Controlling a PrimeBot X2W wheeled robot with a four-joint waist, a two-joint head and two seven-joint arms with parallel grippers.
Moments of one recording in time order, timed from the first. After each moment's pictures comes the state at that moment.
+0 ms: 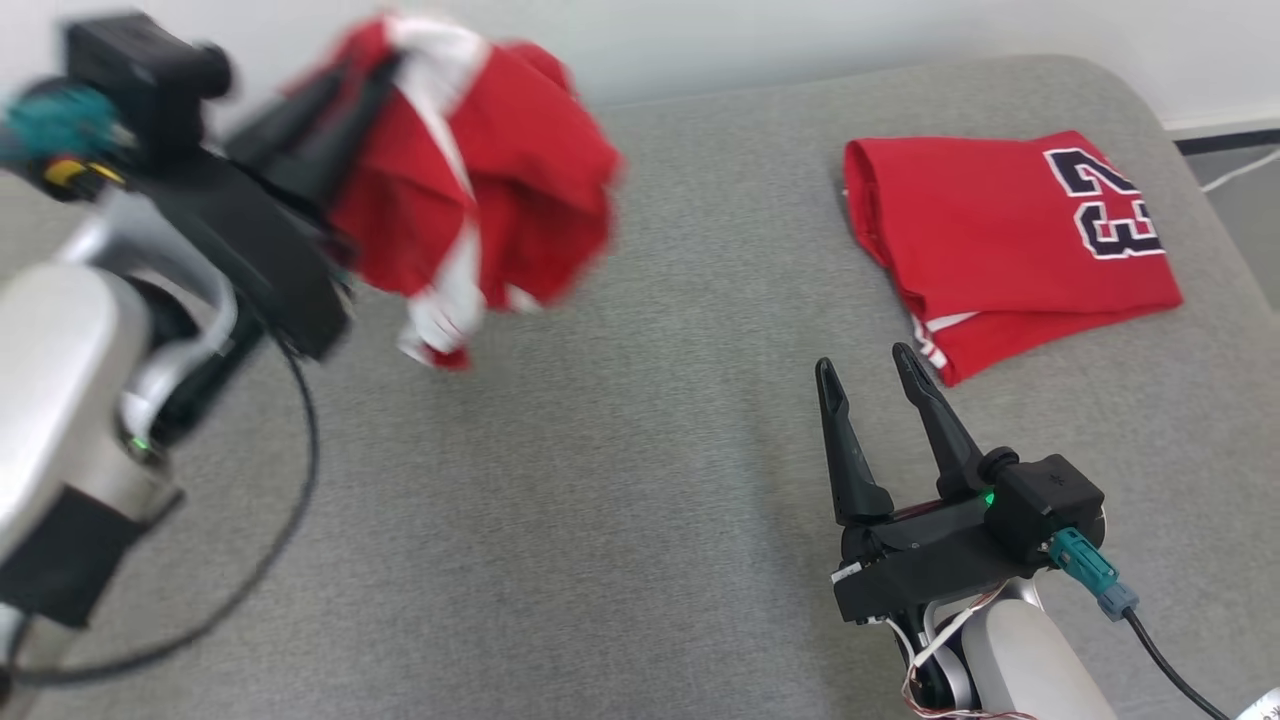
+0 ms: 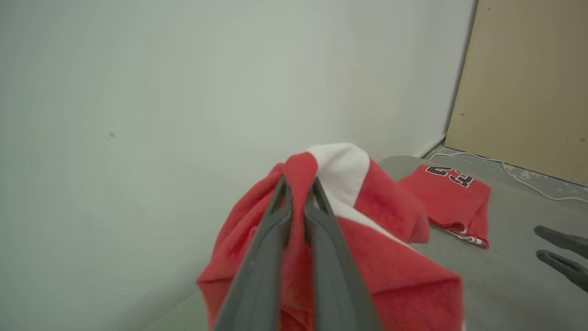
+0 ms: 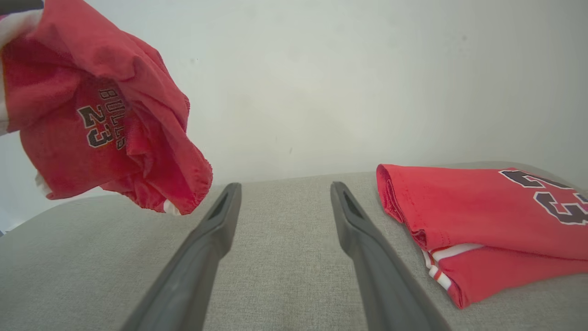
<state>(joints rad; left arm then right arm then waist) -1.07 0.55 -0.65 0.08 -0.71 -0.06 0.16 -0.31 -0.05 0.33 0.13 0.17 0.13 -0.26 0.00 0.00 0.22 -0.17</state>
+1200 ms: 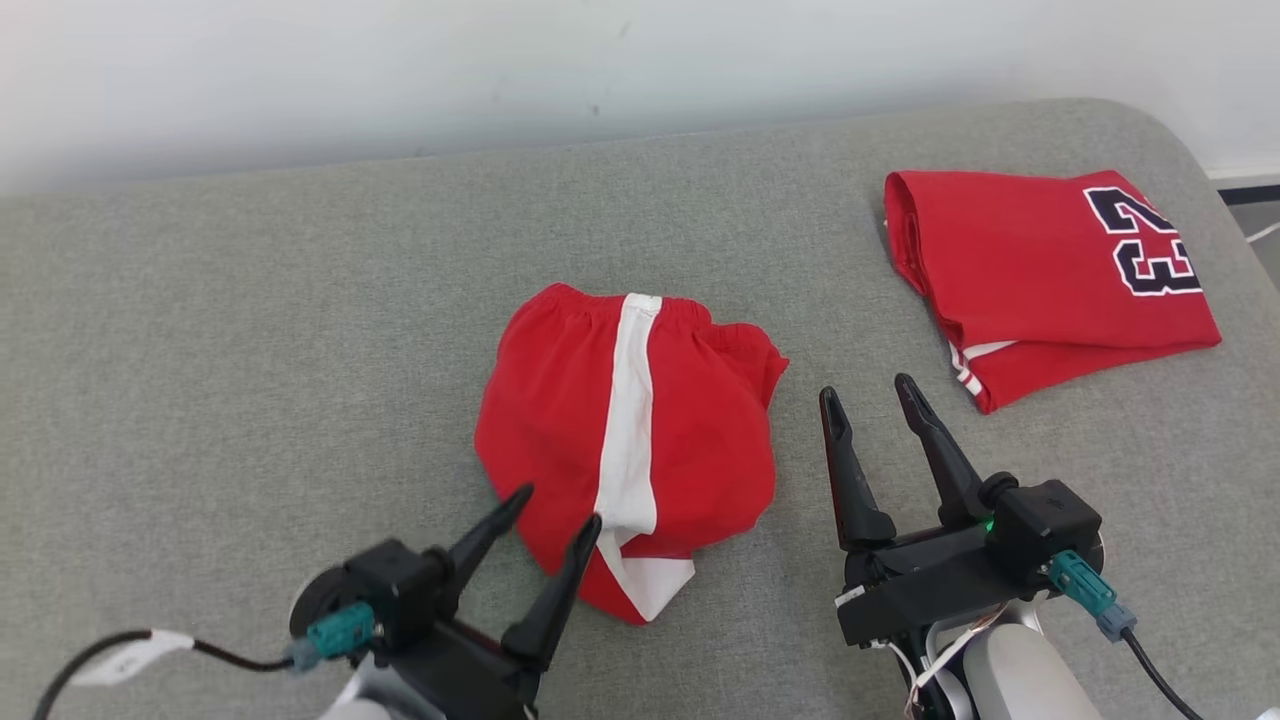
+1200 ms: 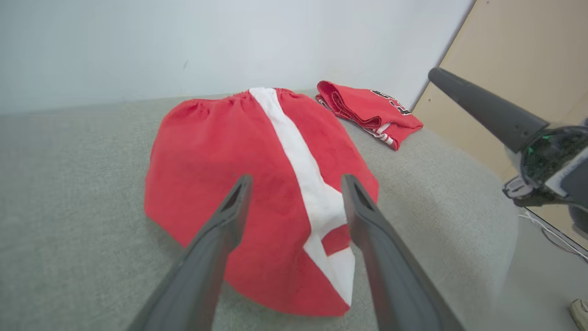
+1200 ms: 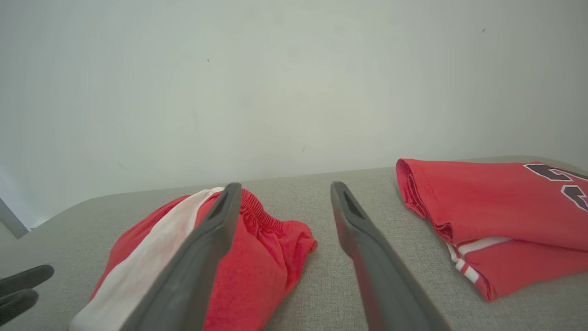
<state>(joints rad) -0.49 0.41 -0.83 -0.01 -0.69 0.13 -0.16 -0.28 -0.05 0.32 0.14 0.18 0.13 -0.26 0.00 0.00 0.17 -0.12</state>
